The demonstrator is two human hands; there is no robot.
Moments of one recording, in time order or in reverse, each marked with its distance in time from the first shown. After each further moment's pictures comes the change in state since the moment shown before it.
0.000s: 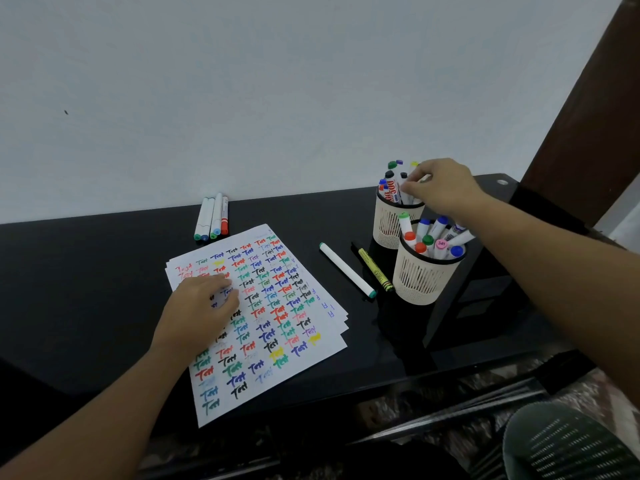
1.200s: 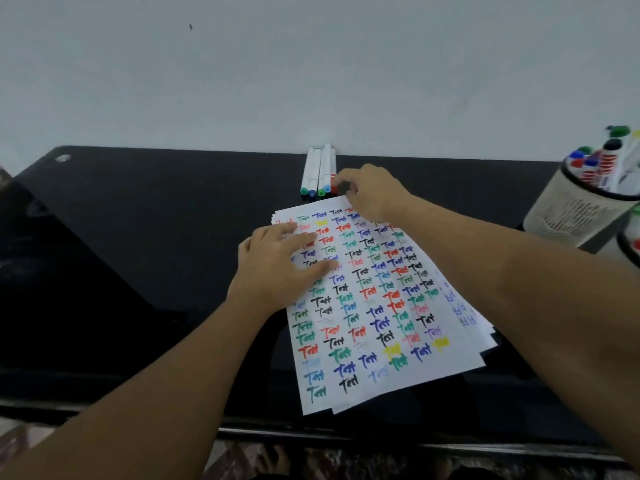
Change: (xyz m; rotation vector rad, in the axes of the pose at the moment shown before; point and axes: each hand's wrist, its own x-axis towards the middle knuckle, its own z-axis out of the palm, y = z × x) left_hand 0.017 -0.051 -0.017 0.049 -0.120 -0.137; right_hand 0.019 -0.165 0.276 -0.300 -0.444 -0.539
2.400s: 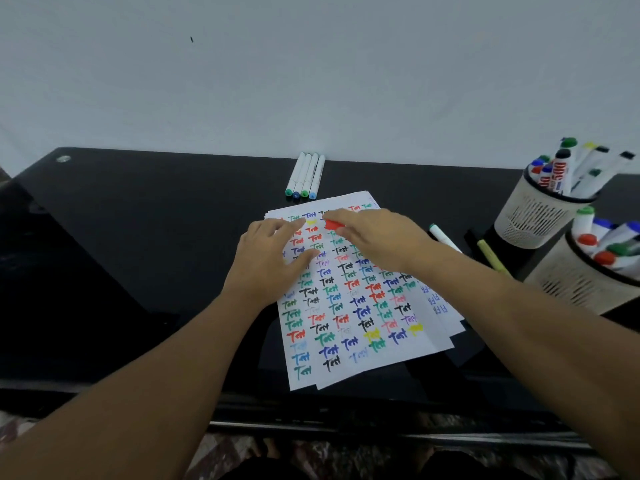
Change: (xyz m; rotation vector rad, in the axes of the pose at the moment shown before) left_hand -0.007 -0.001 0.002 -0.037 0.220 0.170; right_hand -0.107 -0.011 -0.013 -0.097 -0.054 -0.175
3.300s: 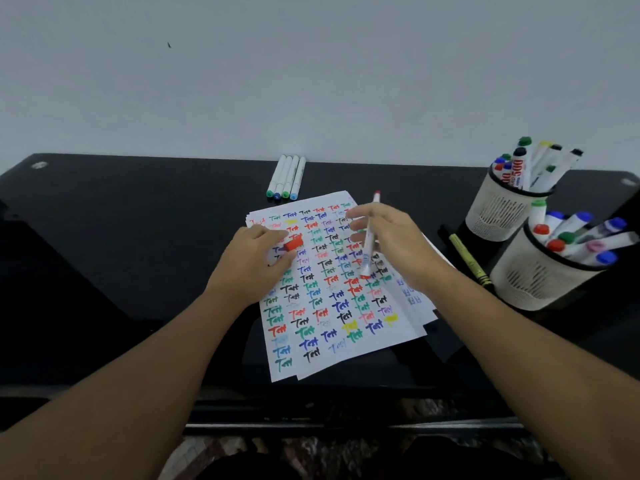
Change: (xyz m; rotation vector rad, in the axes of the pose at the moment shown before) left_hand -0.002 -0.002 0.002 -0.002 -0.059 0.059; right_hand -0.057 0.004 -0.004 1.071 0.273 0.387
